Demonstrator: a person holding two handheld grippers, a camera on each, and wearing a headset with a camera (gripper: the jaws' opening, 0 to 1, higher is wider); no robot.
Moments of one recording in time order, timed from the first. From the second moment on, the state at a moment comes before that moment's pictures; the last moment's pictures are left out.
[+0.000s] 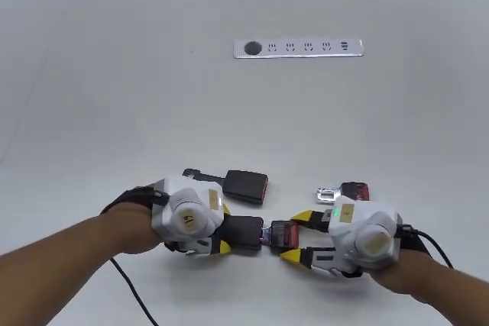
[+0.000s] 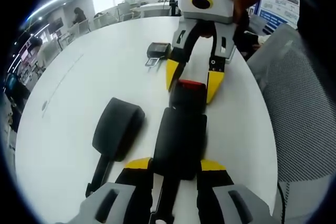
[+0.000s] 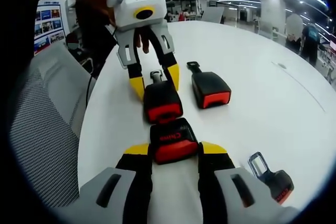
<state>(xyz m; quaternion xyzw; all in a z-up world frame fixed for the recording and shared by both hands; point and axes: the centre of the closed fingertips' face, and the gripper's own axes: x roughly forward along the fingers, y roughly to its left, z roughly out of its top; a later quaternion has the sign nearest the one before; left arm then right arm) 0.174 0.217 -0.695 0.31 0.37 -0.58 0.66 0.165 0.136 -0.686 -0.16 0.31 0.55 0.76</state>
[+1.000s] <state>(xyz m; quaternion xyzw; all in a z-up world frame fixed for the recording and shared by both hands) 0.171 0.216 -0.693 0.31 0.36 -0.59 0.65 0.174 0.143 -0.696 -0.18 0.31 0.56 0.75</state>
